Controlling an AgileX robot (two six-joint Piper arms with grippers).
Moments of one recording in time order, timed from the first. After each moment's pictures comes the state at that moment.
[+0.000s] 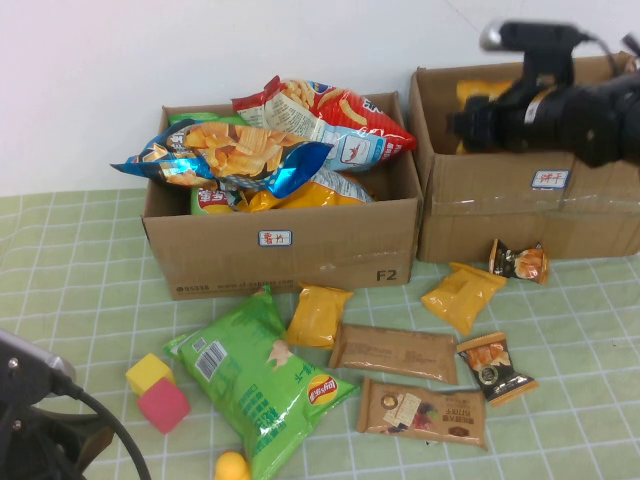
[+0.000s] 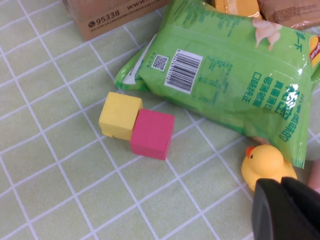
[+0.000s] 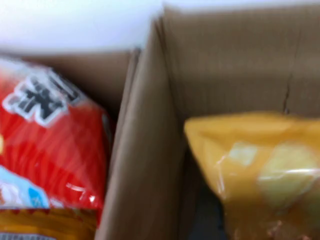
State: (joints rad) right arm 0.30 2.07 -1.64 -0.11 0.22 0.31; left arm -0.26 0.78 -0.45 -0.31 0.49 0.34
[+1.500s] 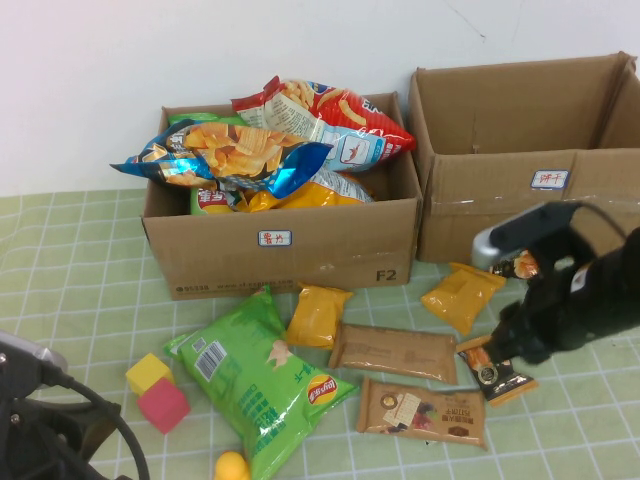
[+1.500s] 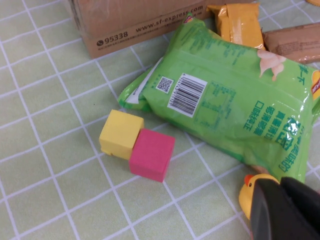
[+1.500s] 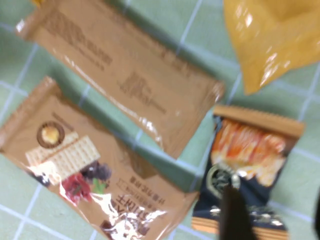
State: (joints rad) right arm 0.40 1.69 -0.96 0.18 0.43 -0.28; left arm -0.26 0.78 -0.41 -0.39 0.37 0.34
